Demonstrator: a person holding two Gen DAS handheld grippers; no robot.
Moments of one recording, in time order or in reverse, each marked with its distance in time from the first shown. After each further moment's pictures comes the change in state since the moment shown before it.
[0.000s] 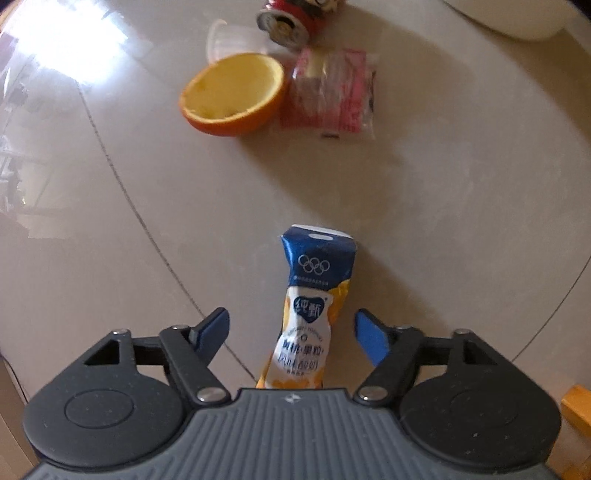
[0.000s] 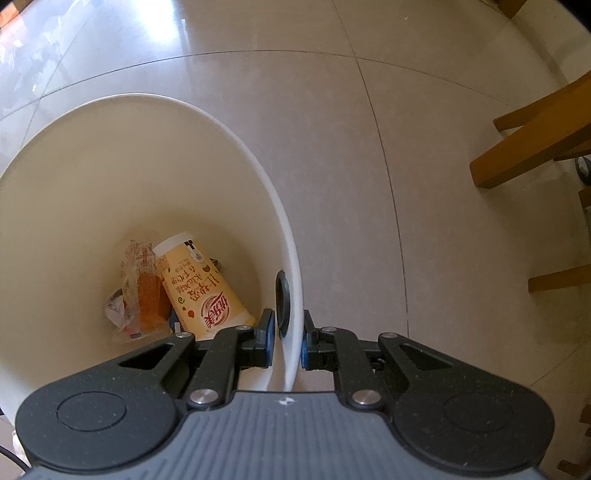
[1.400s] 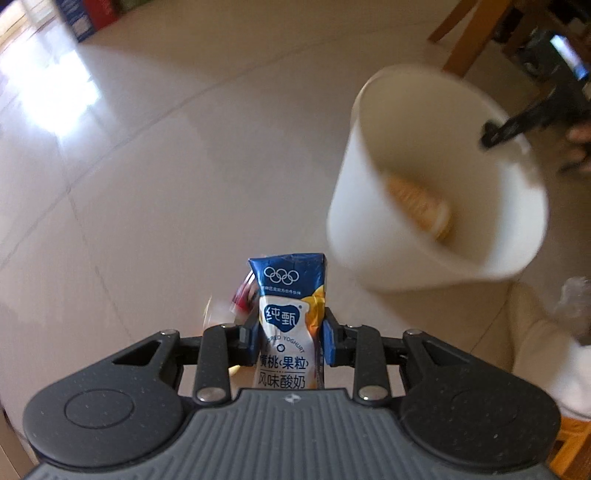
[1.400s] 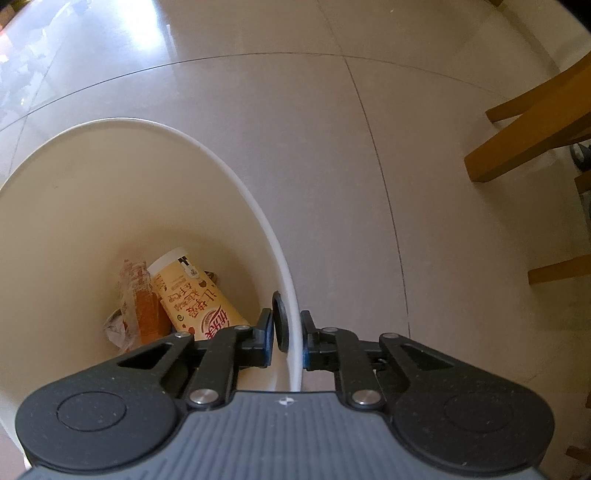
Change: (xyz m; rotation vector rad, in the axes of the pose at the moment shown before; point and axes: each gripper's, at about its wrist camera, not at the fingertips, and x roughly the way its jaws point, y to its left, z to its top) left arm -0.283 0.011 0.172 -0.023 -0.263 -0.182; right arm 0.002 -0.004 0.013 0.053 0.010 0.000
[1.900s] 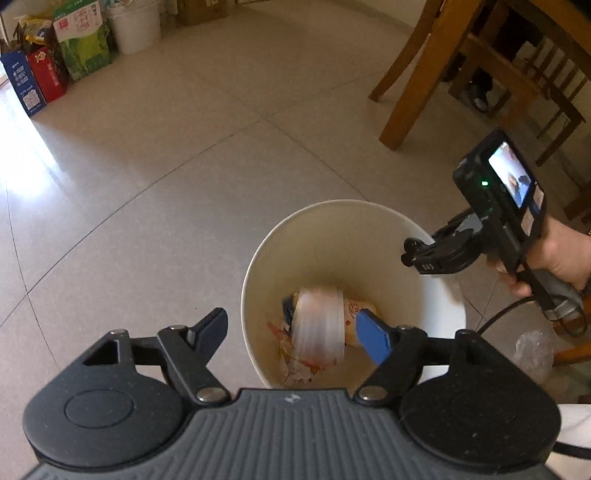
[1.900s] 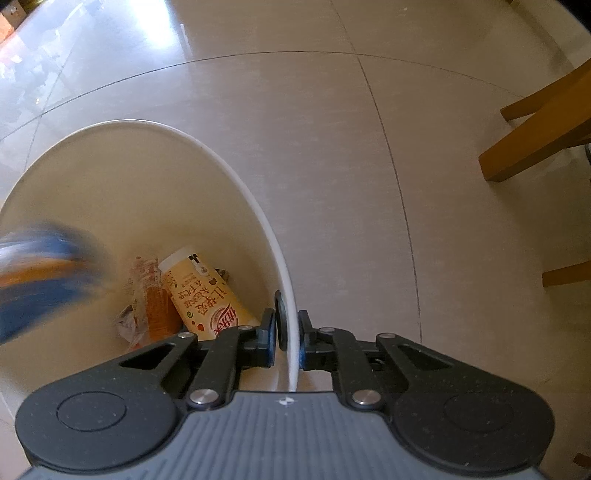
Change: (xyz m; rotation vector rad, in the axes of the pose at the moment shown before) left arm -0.023 -0.059 0.098 0.065 -0.147 -0.103; right arm -0.002 -0.014 -0.002 -0.007 0.004 0.064
